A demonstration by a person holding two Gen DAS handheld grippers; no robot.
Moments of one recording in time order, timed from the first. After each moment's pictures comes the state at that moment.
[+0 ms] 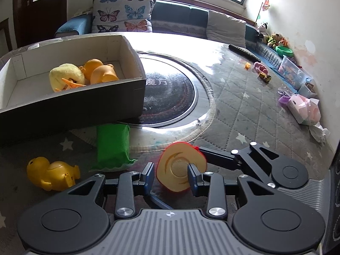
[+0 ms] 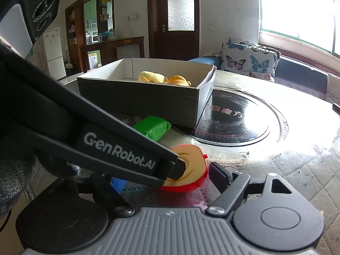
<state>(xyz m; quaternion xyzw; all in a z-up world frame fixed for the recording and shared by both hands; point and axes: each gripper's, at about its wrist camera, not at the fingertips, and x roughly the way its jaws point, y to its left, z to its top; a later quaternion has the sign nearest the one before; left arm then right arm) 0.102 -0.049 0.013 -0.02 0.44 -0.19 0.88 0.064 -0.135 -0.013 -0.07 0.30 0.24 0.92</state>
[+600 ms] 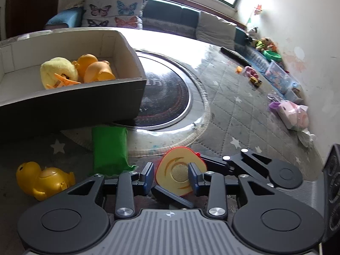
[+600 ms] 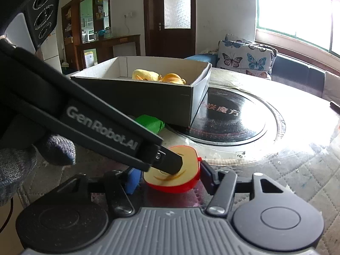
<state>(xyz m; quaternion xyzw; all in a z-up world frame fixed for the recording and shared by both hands) 0.118 -0.033 0.006 -0.05 0.45 -0.24 0.86 0.072 -0.135 -0.015 -0.07 0.31 0.23 0.92</state>
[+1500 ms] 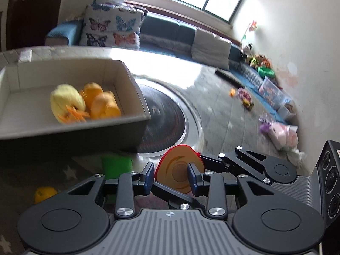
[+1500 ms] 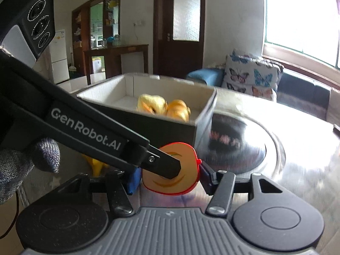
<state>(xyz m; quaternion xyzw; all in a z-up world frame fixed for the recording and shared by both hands) 0.125 -0.010 0.045 -0.08 0.40 -0.24 0.88 0.084 -0.124 0.026 -0.09 0.27 0.25 0.93</state>
